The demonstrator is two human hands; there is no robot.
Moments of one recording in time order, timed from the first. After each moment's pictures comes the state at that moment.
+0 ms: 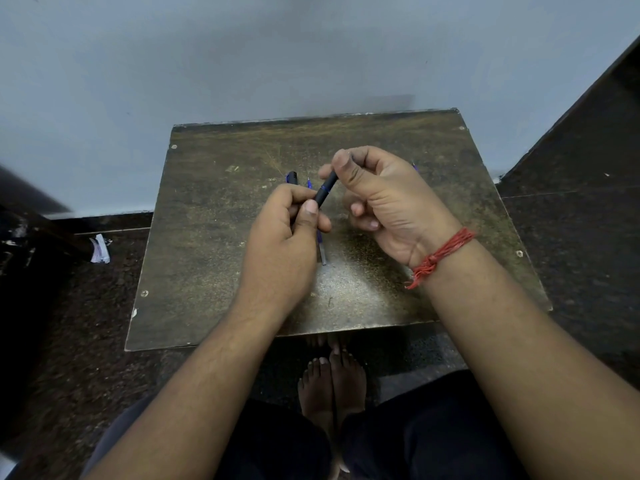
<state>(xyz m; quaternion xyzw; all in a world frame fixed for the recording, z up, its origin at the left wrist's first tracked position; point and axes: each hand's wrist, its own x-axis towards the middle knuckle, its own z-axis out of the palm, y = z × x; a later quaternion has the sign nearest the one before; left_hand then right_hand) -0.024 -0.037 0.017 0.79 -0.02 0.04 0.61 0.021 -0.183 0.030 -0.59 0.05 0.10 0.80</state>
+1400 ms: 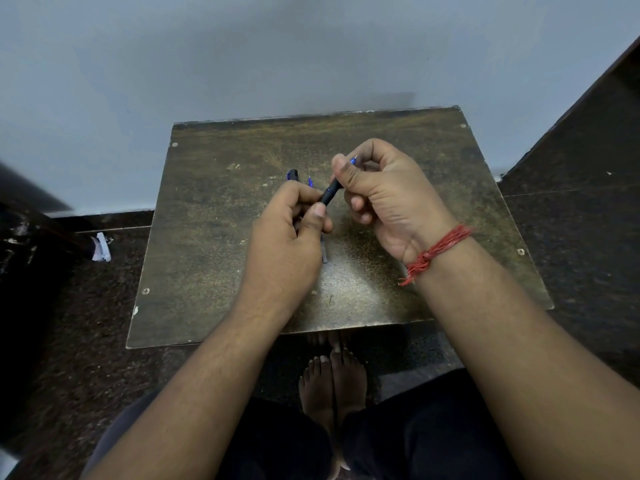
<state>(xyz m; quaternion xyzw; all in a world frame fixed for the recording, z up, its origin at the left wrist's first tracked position) -0.025 -0.040 0.021 0.80 -0.04 0.04 0.60 0.021 -0.178 0.032 -0.60 0.06 0.07 0.79</state>
